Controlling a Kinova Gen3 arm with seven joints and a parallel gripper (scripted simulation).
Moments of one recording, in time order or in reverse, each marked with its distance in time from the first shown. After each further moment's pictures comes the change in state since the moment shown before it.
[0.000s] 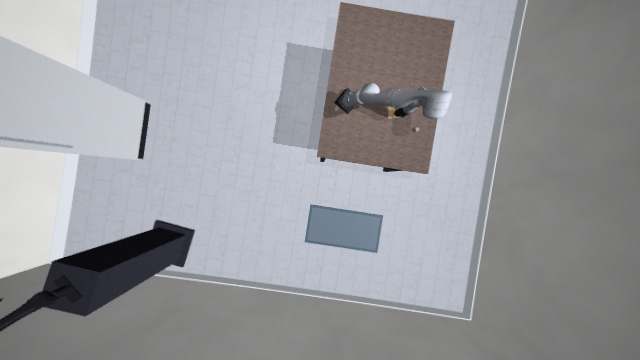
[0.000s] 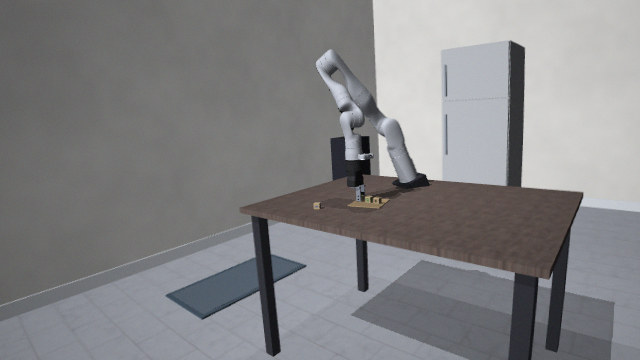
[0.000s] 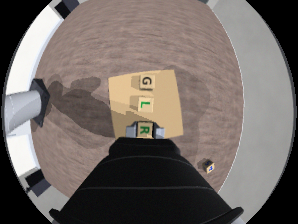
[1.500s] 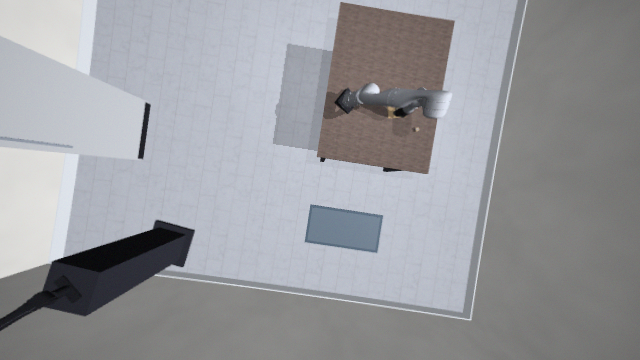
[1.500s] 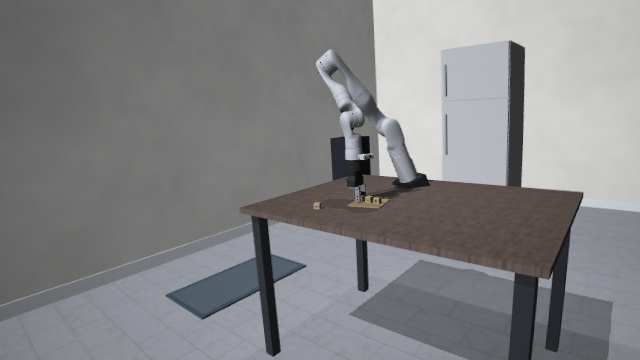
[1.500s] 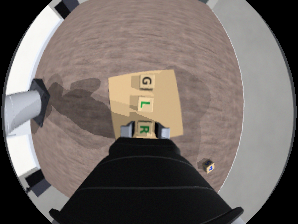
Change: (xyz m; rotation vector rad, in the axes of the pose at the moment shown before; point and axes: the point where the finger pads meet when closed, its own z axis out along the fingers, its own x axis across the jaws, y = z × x) arm 0.000 0.000 0.000 0.000 0.000 0.001
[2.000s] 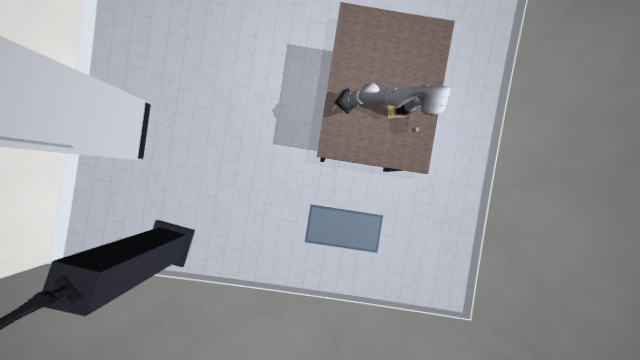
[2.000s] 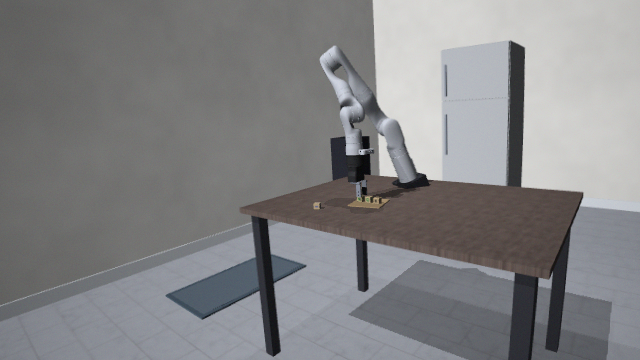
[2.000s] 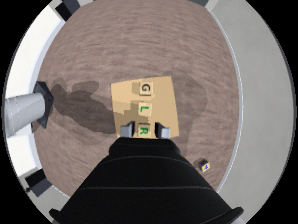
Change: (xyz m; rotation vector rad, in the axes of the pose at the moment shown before) arm 0.001 -0.007 -0.021 0.015 0.002 -0.002
